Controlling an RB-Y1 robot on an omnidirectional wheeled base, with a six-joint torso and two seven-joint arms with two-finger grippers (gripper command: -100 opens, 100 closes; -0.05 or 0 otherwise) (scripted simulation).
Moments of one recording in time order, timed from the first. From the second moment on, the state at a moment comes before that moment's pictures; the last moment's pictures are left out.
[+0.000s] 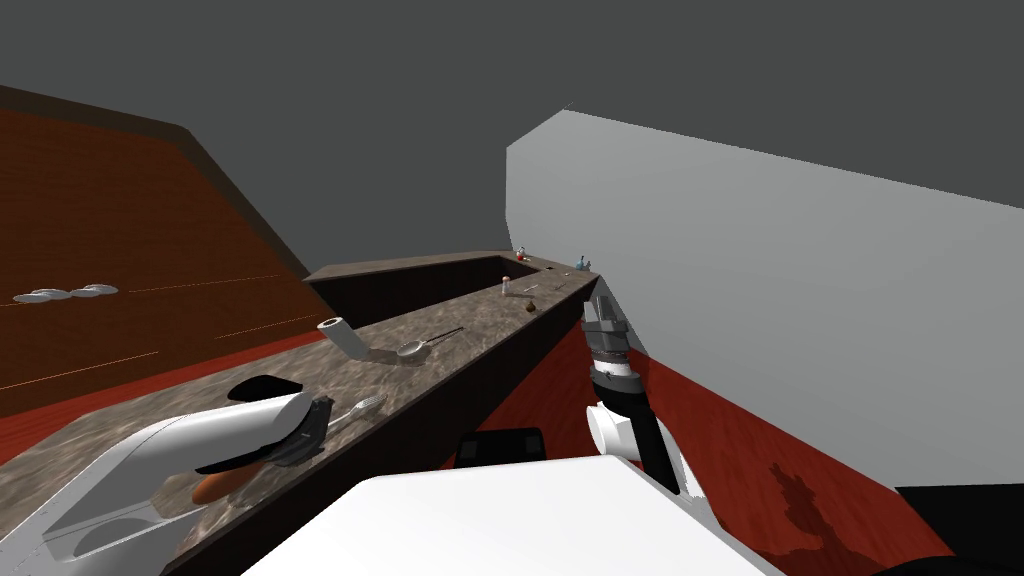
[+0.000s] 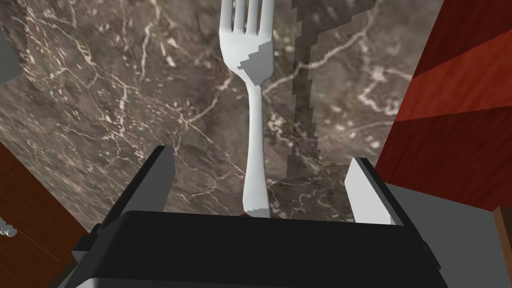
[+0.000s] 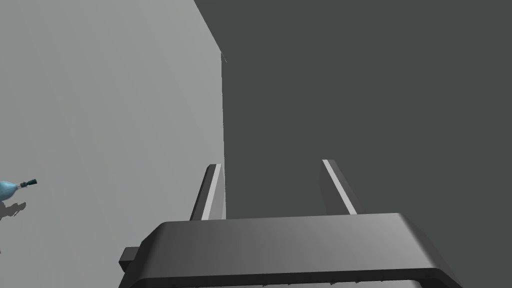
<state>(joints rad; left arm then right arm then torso) 0.33 0.48 0.48 -2.09 0.34 1.63 0.28 0.52 -0.05 0.04 -2.37 0.10 -0.42 -0.05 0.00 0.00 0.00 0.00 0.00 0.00</state>
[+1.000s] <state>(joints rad) 0.31 0.48 0.47 -2.01 0.32 1.59 0.27 0.52 -0.05 0.04 -2.37 0.10 -0.42 -0.05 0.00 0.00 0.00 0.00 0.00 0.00</state>
